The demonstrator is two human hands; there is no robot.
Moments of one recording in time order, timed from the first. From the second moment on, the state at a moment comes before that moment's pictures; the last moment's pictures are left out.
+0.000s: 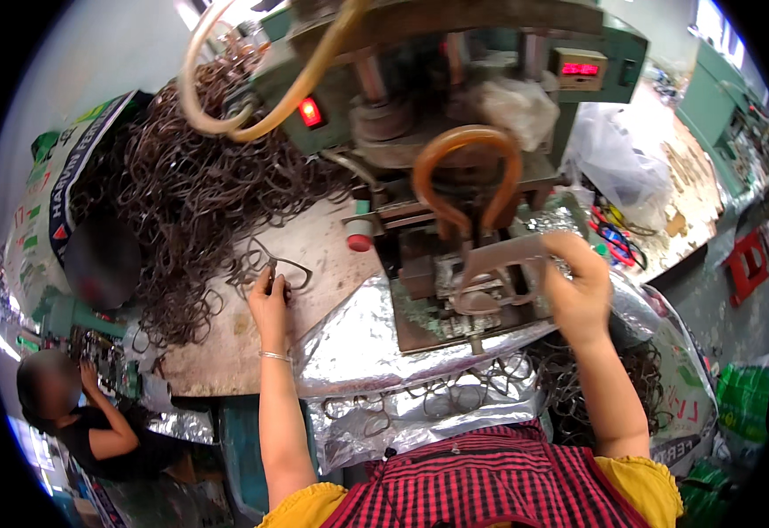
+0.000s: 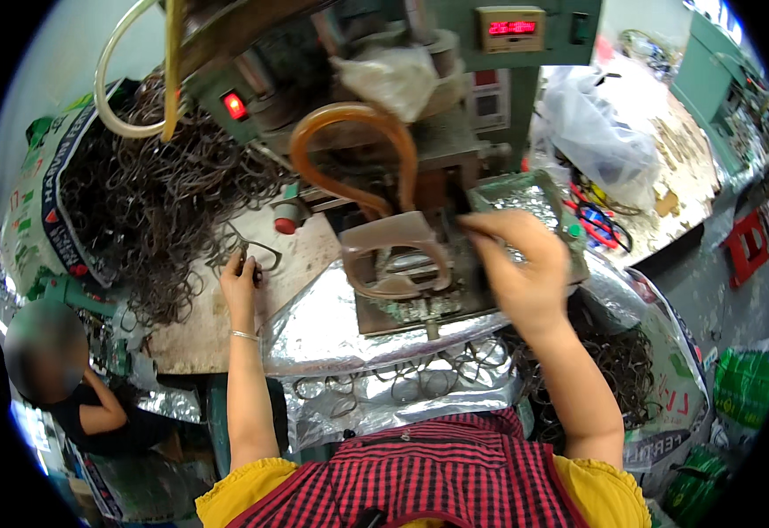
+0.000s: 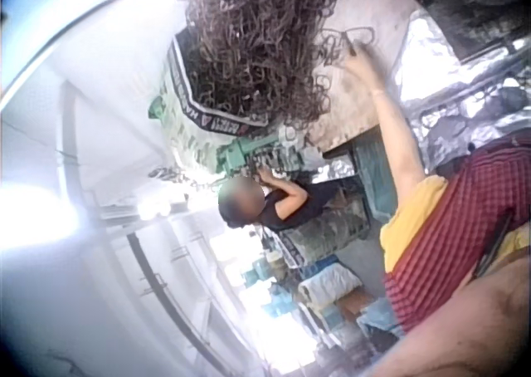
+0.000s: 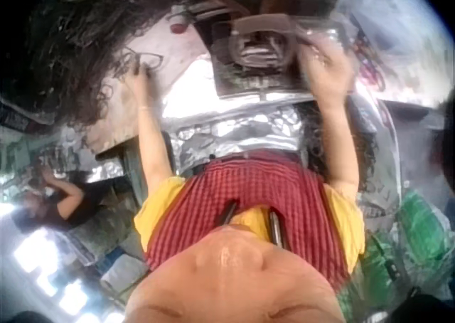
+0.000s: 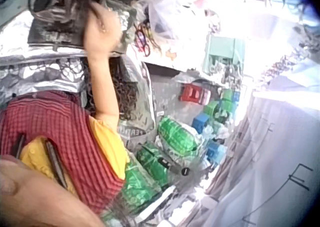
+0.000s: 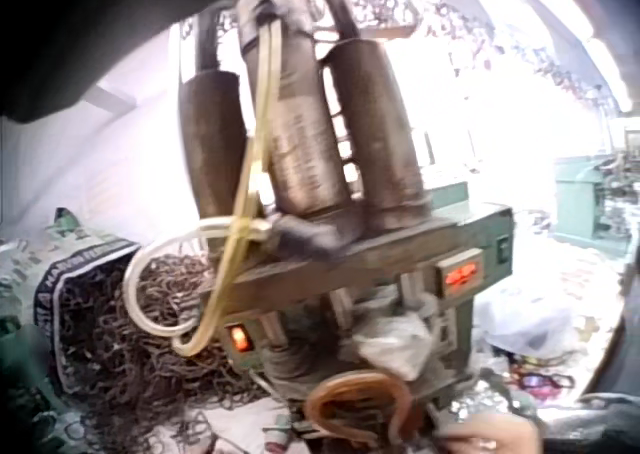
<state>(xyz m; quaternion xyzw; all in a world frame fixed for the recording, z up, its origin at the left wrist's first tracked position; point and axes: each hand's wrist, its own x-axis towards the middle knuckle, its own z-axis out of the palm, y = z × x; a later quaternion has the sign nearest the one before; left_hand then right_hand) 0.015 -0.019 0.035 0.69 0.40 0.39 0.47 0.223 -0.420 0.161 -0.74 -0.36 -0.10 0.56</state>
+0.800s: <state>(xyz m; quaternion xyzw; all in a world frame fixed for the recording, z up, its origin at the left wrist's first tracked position) 0.075 -0.210 0.151 0.74 -0.03 0.61 0.28 0.210 -0.379 0.165 -0.71 -0.36 -0.09 0.60</state>
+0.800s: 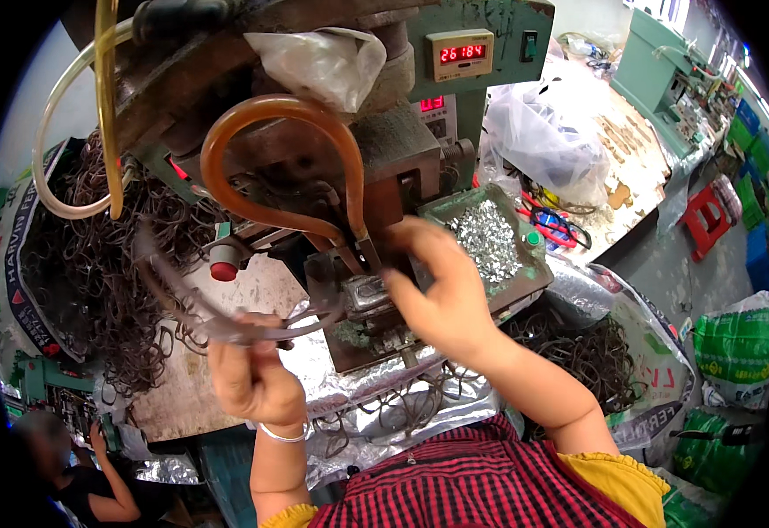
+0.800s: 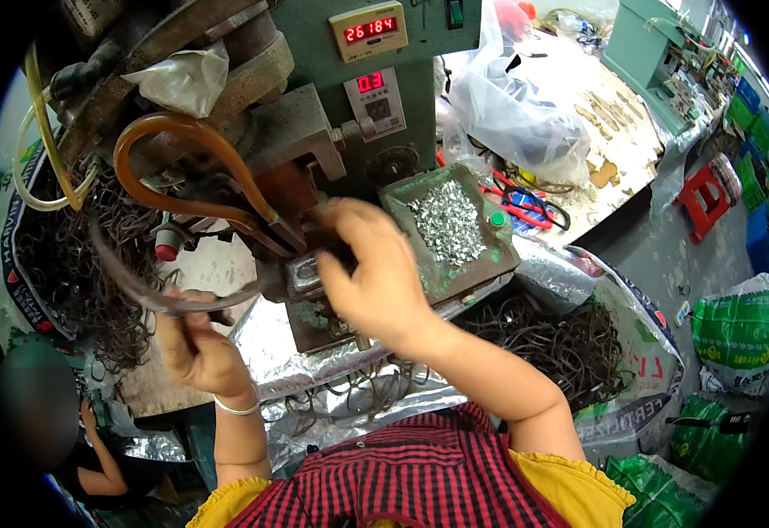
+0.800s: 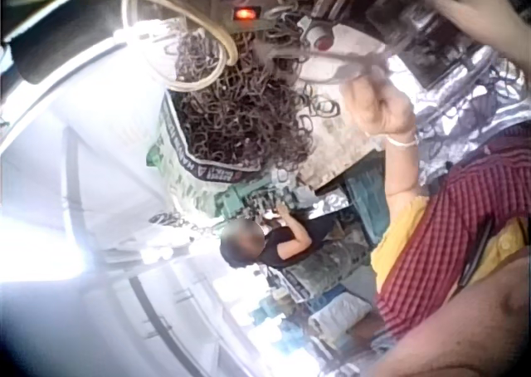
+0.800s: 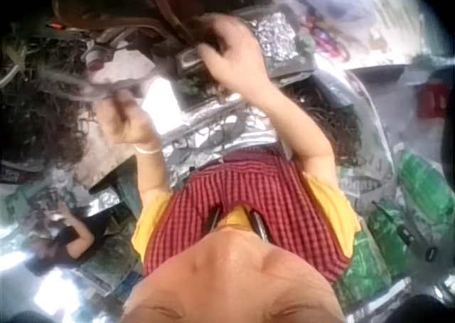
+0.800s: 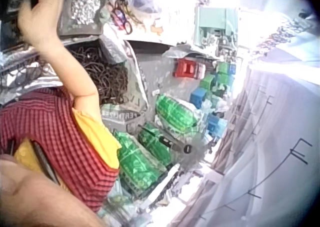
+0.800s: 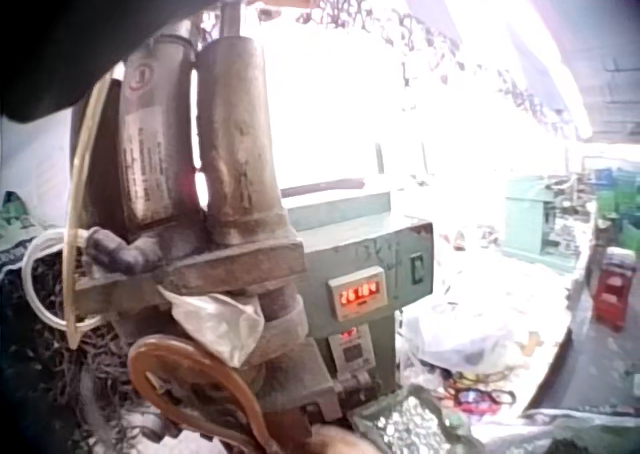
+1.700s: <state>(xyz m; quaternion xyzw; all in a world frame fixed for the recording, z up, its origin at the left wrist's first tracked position) 0.080 -0.210 0.169 0.72 0.06 0.63 0.28 0.226 -0.404 0.156 -0.66 -0.26 0.05 0.70</state>
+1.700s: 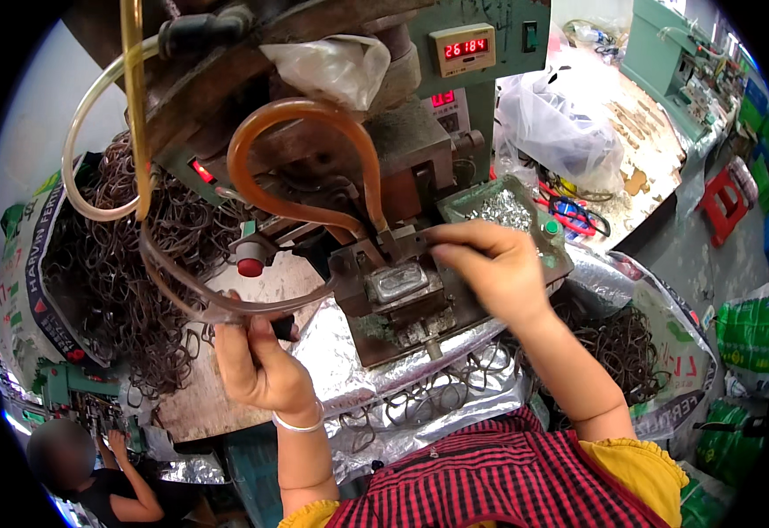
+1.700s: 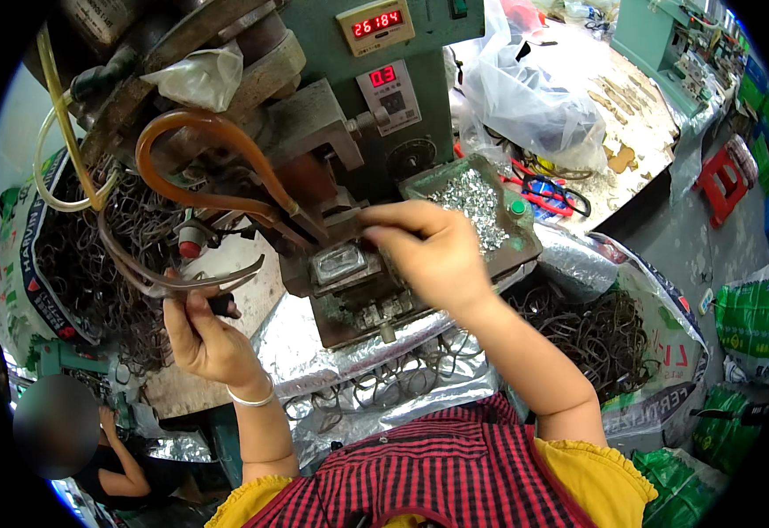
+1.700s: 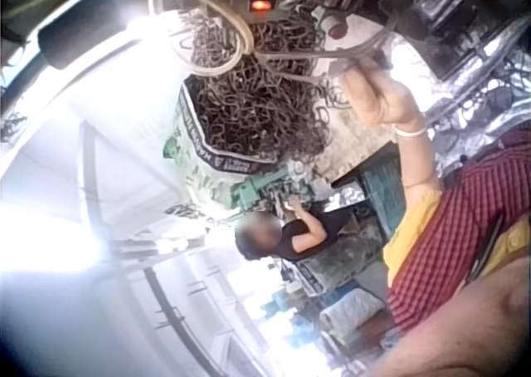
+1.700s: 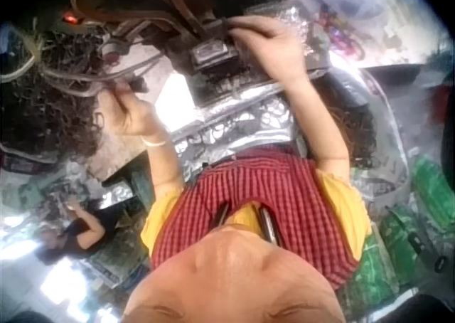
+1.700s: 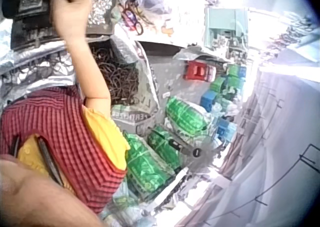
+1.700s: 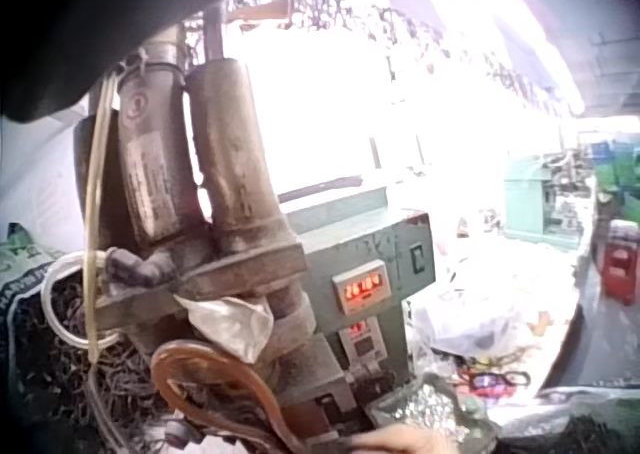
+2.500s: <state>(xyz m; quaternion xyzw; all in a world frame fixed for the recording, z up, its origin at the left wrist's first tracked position) 0.108 -0.197 0.168 0.70 0.01 0.63 0.34 0.184 -0.363 0.160 -0.57 -0.22 0.04 0.79</state>
